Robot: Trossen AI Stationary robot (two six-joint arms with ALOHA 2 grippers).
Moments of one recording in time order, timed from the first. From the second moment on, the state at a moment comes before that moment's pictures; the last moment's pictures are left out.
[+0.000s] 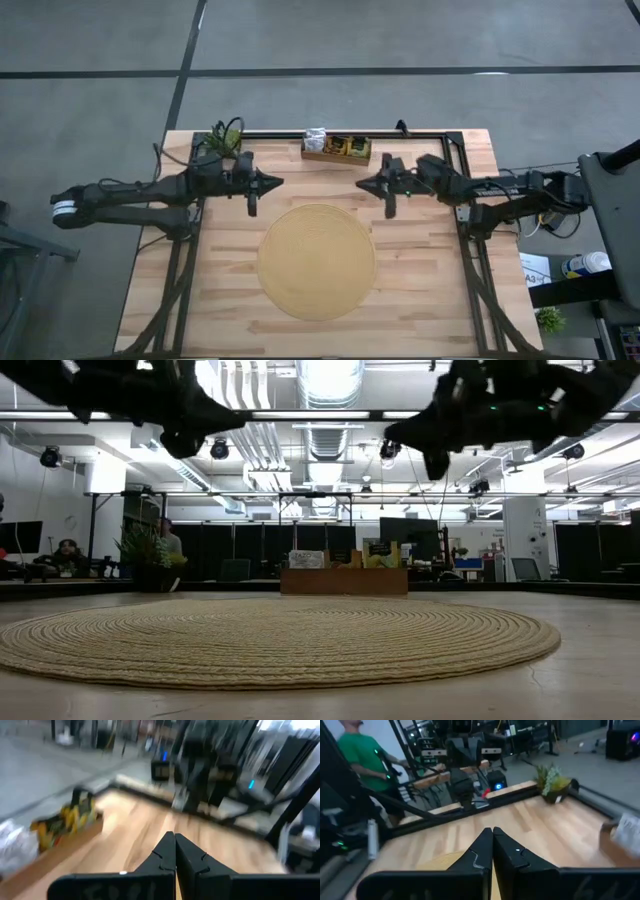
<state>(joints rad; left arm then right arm) 0.26 0.81 0.50 0.23 0.10 -0.25 -0.28 1.18 0.46 0.66 -0.25 0.29</state>
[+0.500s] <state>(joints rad) 0.26 0.66 0.20 0.46 0.08 -0.29 -0.27 0.98 0.20 0.66 -0.37 0.47</state>
